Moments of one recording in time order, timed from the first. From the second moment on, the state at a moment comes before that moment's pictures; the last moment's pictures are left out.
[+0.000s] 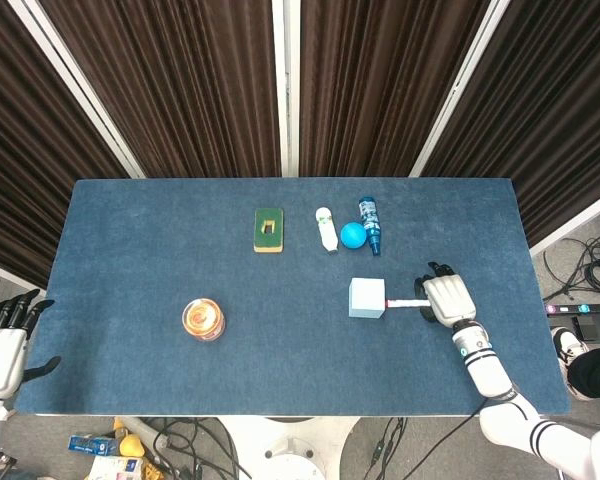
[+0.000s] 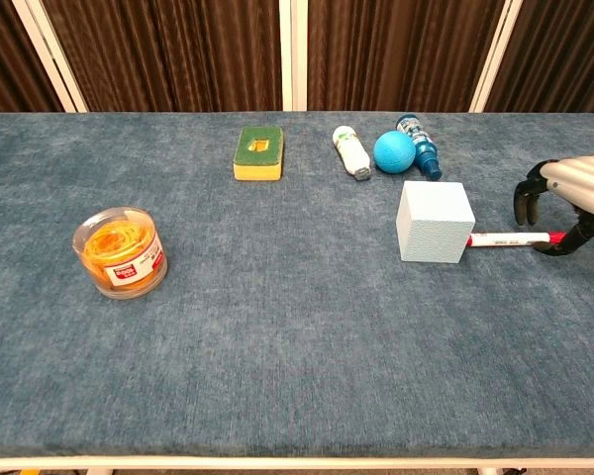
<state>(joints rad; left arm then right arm) -0.06 -1.16 -0.03 -1.59 1.45 1.48 0.11 0.53 -1.62 0.13 -1.02 -1.34 0.92 -0.15</state>
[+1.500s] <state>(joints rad) -0.06 -1.15 -0.04 -1.59 1.45 1.48 0.08 0.60 -1.58 0.13 -1.13 -1.32 0.90 -0.19</state>
